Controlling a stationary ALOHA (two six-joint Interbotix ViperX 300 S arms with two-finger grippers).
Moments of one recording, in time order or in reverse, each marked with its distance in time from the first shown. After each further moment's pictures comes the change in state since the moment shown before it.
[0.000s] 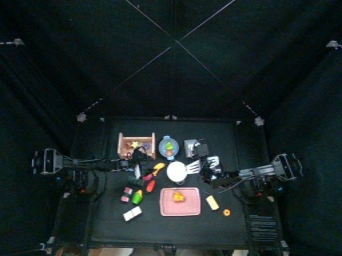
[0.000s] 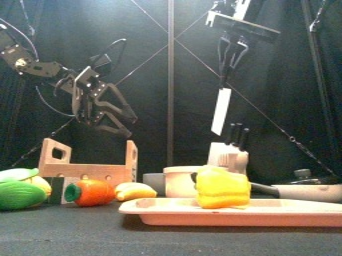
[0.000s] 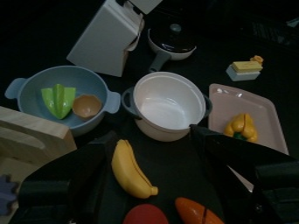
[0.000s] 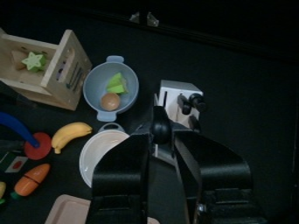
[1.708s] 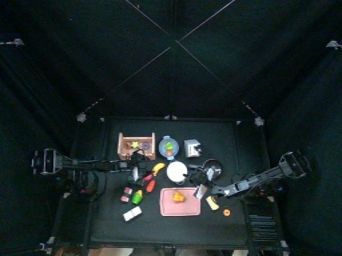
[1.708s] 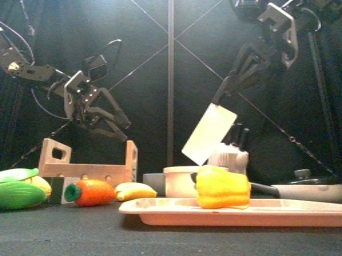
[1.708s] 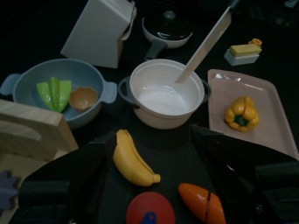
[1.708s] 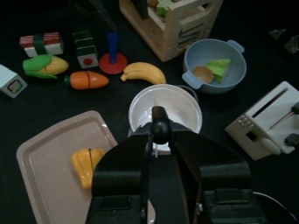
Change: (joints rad) left arm -0.049 0.000 0.040 0.117 -0.081 0.005; right arm 0.175 -0.172 0.571 -0.462 -0.670 0.138
